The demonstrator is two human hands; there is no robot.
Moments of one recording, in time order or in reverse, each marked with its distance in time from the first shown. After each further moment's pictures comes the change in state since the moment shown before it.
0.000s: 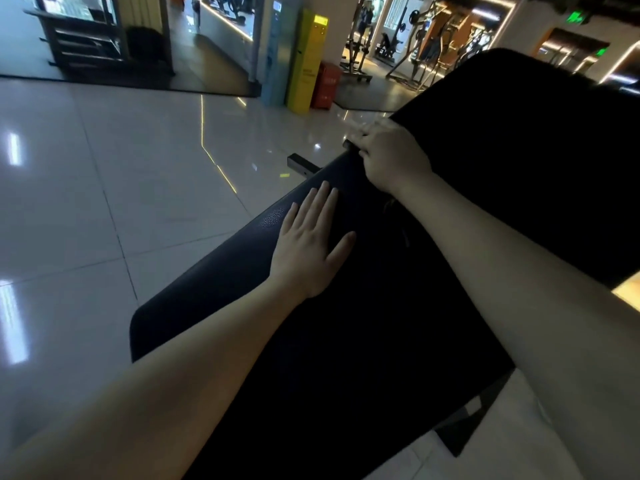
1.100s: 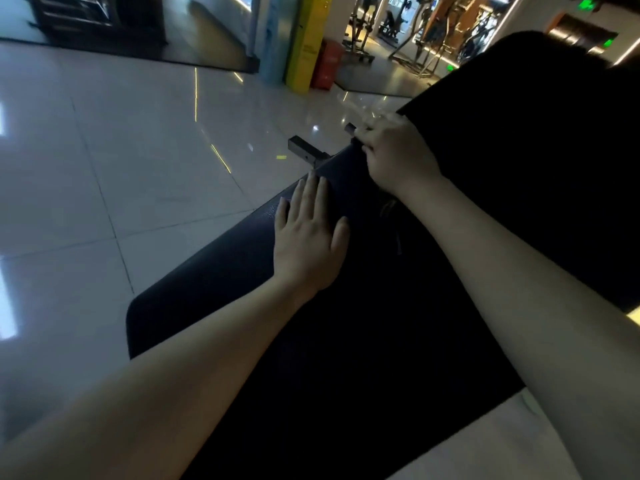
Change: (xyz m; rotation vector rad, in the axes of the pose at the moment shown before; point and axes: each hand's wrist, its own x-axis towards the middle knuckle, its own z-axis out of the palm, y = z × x) left_hand 0.000 -0.003 0.003 0.015 -0.014 -0.205; right_hand -0.007 -0.021 0.010 -0.017 -0.008 0.001
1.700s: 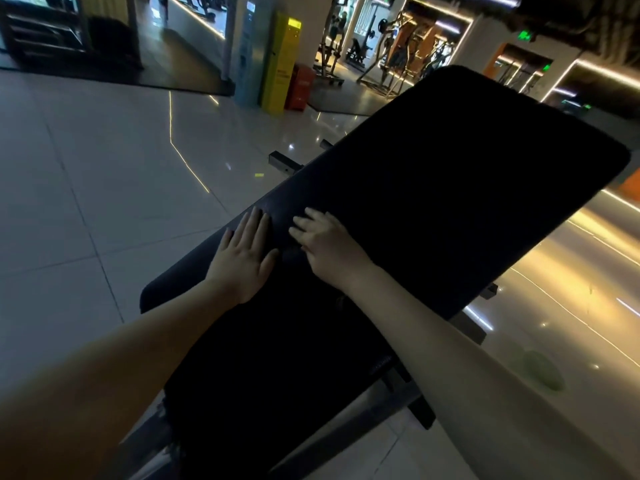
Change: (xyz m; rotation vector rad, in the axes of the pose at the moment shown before) left_hand -0.060 -0.086 -0.032 0.149 -0.261 0.118; right_hand -0.137 -0.116 -0.013 0.117 -0.239 -0.109
